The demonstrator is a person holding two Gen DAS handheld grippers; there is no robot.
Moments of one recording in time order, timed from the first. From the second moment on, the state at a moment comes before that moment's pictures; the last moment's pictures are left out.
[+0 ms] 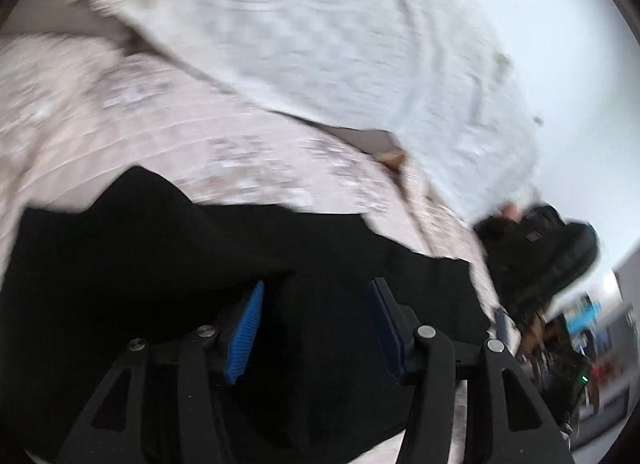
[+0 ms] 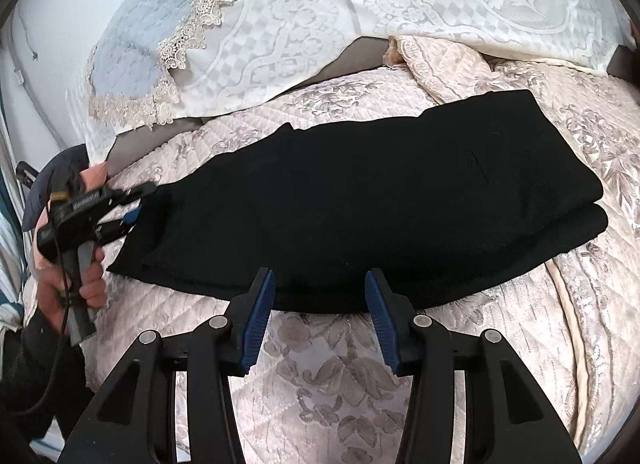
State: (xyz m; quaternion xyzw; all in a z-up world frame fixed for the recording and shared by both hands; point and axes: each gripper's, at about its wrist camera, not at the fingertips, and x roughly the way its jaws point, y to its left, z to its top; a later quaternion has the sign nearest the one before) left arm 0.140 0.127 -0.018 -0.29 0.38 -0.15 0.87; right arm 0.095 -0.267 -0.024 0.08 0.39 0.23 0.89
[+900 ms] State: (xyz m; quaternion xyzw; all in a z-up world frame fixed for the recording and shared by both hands) left arm 0.131 0.122 -0.033 -0.26 0.39 -0.10 0.88; right arm 0.098 -0.248 -0.024 0.08 0.38 0.24 0.89
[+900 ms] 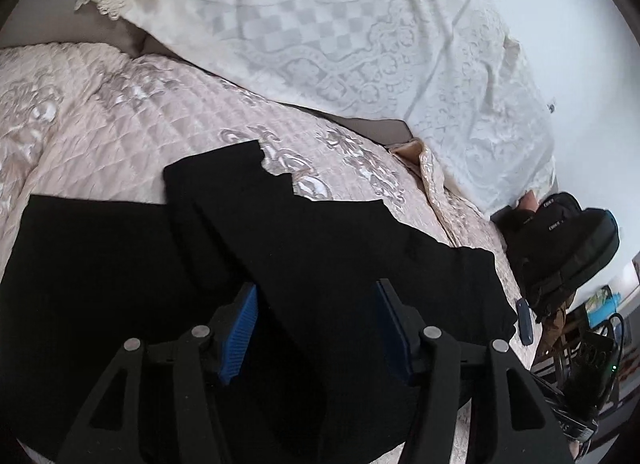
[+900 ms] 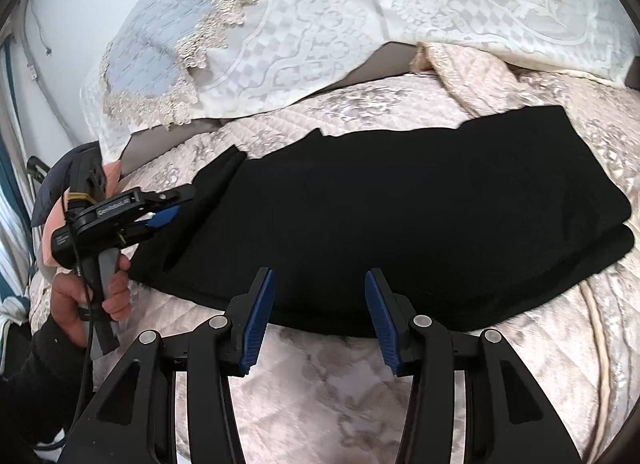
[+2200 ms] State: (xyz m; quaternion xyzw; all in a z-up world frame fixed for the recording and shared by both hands) left arm 0.063 0.204 -0.051 -0.32 0.38 0.05 0.87; right arm 0.148 -0.402 -0.045 0.28 0.34 0.01 0.90
